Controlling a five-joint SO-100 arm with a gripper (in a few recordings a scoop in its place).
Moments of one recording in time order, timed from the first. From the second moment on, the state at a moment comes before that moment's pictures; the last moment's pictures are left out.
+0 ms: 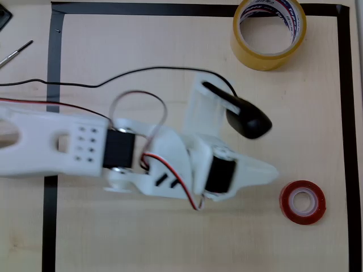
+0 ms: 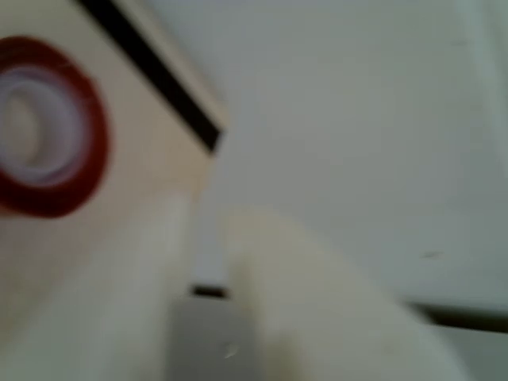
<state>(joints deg) 6.9 60.7 68.7 15.4 22.2</state>
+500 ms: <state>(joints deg) 7.6 21.0 14.7 40.7 23.2</state>
